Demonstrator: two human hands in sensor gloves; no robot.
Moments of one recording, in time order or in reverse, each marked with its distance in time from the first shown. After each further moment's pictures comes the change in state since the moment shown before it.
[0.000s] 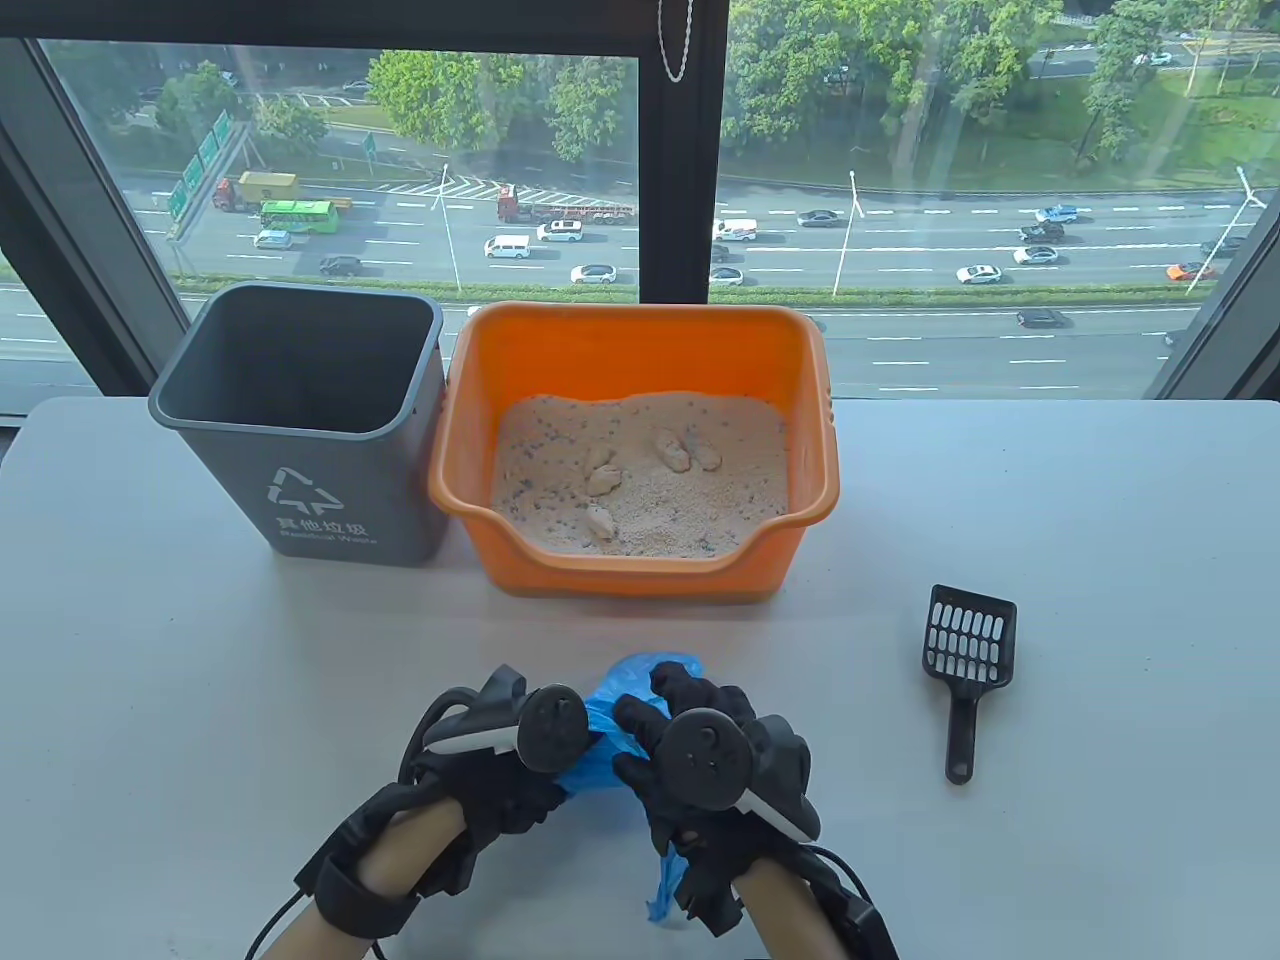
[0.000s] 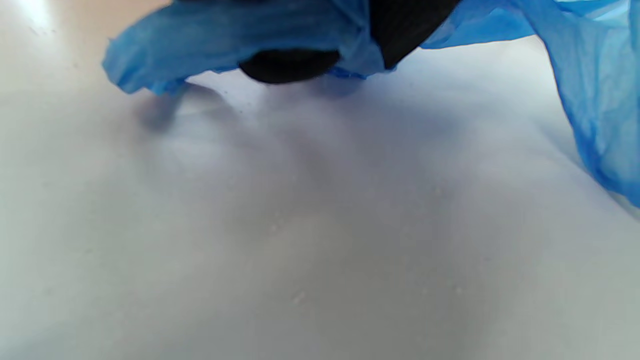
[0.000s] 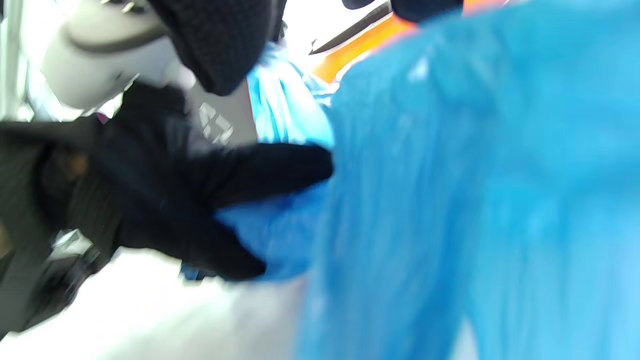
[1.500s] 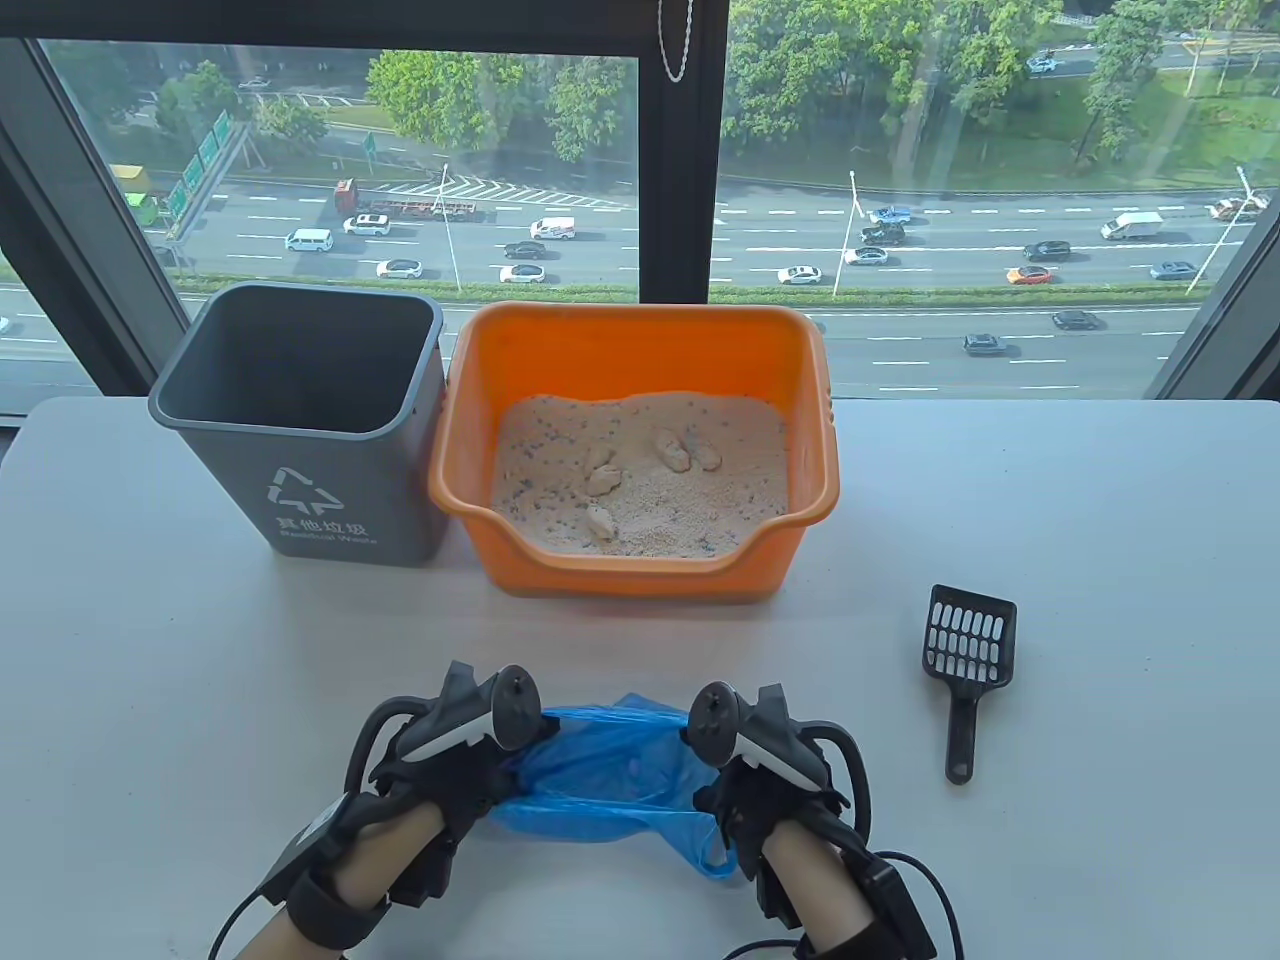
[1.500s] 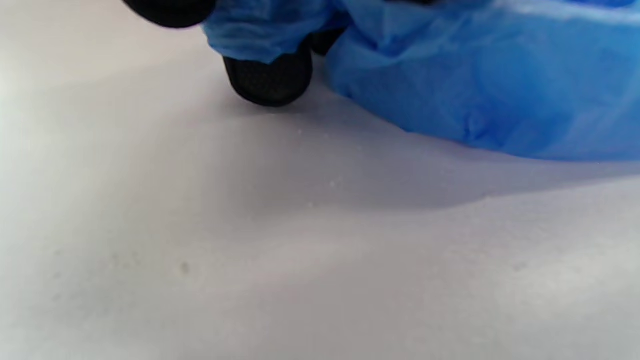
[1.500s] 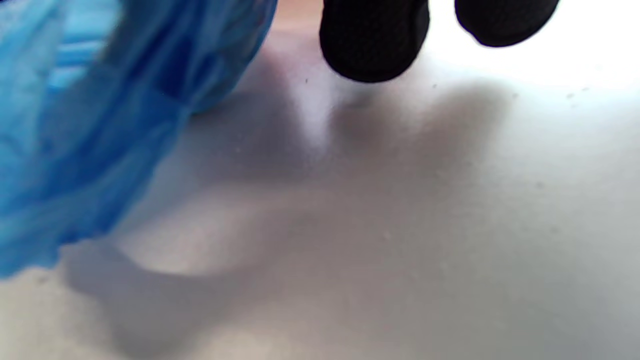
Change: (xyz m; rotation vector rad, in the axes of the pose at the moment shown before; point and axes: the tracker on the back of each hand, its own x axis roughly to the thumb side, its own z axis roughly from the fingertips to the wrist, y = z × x) left_hand -0.038 -0.007 0.020 0.030 0.501 -0.061; right_hand -0.088 0.034 -0.017 0.331 0.442 0.261
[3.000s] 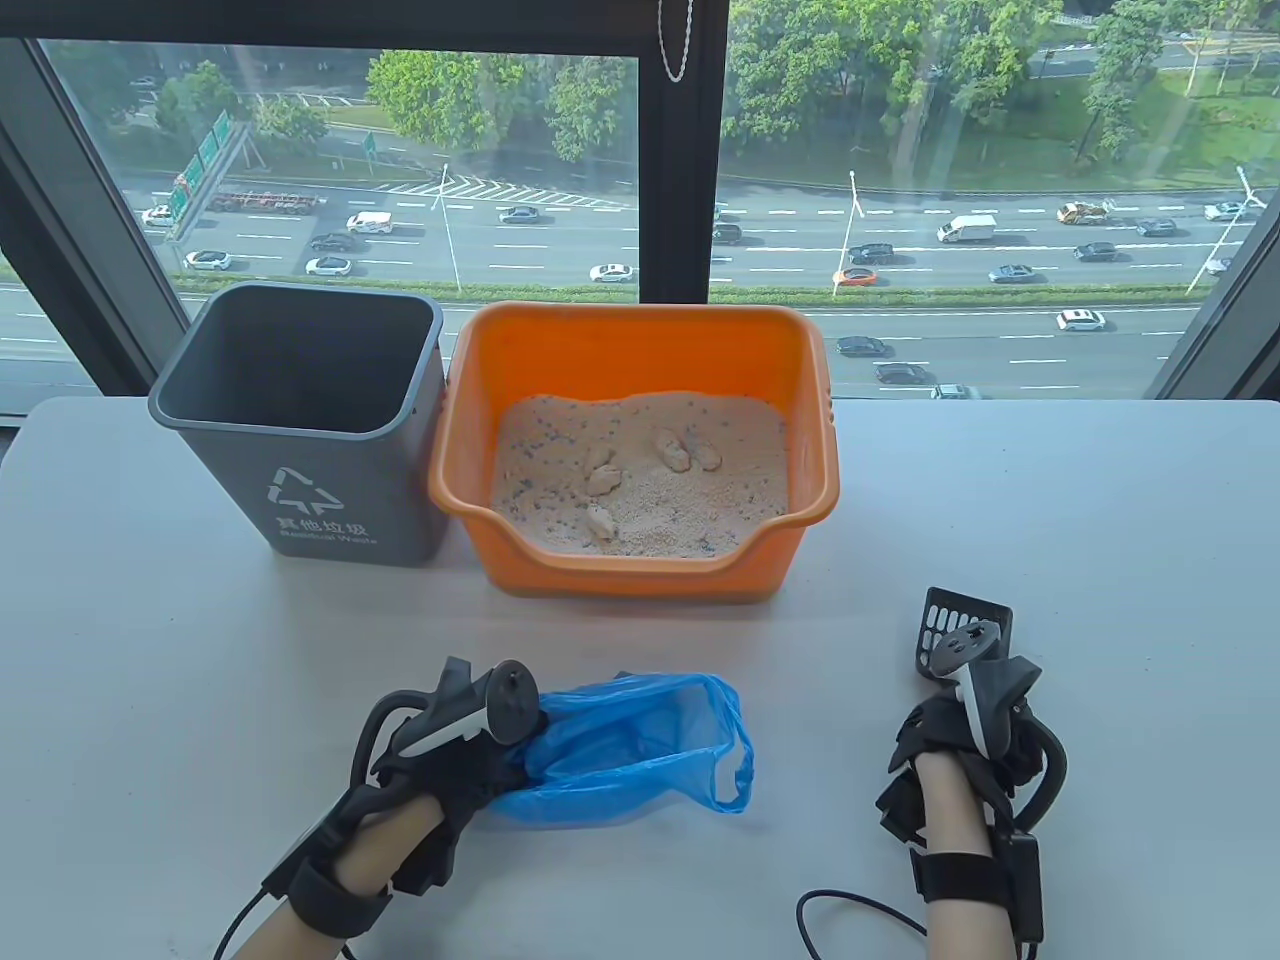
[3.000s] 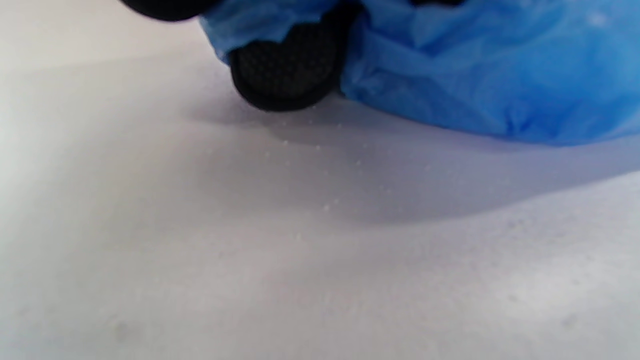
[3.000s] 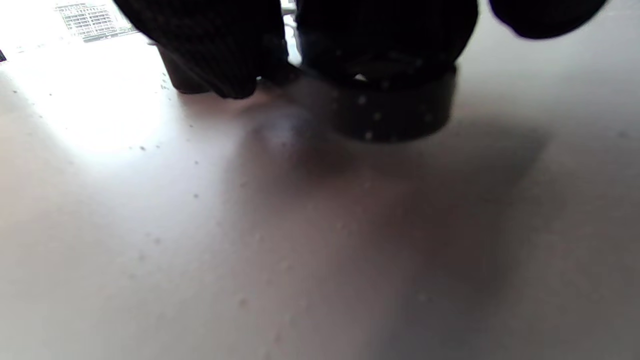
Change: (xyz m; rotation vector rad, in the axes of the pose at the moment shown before) left_hand -0.001 -0.002 -0.010 0.012 -0.051 0.031; right_hand -0.178 -0.030 -0.001 -0.222 0.857 -0.325
